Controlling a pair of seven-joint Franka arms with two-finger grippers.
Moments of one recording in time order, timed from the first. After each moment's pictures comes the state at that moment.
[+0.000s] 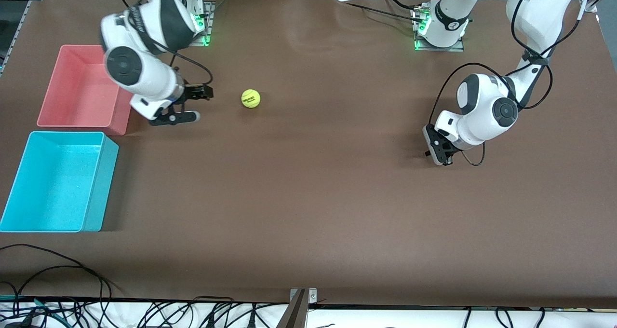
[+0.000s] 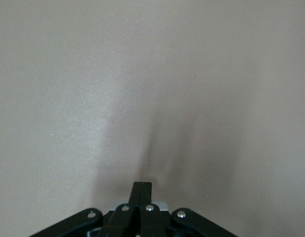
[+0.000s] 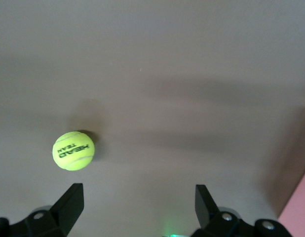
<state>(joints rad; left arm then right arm) 0.15 0.39 -0.28 -2.26 -0.14 2.63 1.26 0.17 0.05 0.19 -2.16 0.07 1.92 0.22</state>
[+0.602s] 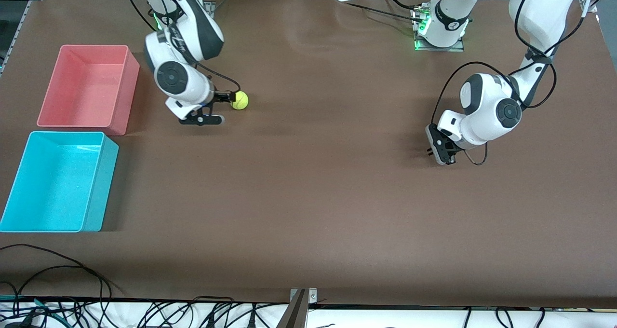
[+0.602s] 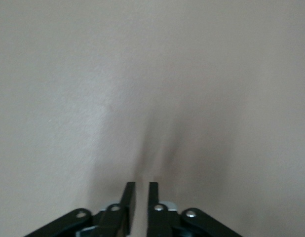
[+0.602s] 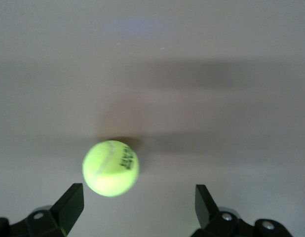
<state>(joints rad) 0.16 0.38 -0.27 -2.26 -0.14 2.59 1.26 0.22 0.17 0.26 -2.25 0.07 2.10 0.43</state>
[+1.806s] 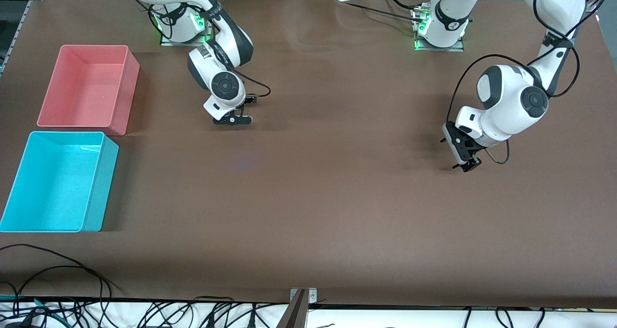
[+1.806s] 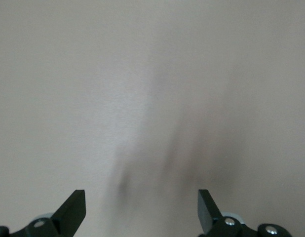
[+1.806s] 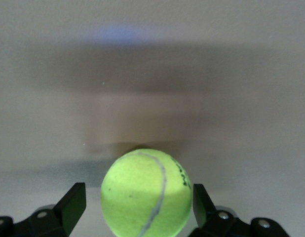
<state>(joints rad) 0.19 0.27 -0.26 -2.26 -0.14 2.57 1.29 0.36 0.37 0.26 -2.25 -0.05 2.21 0.61</state>
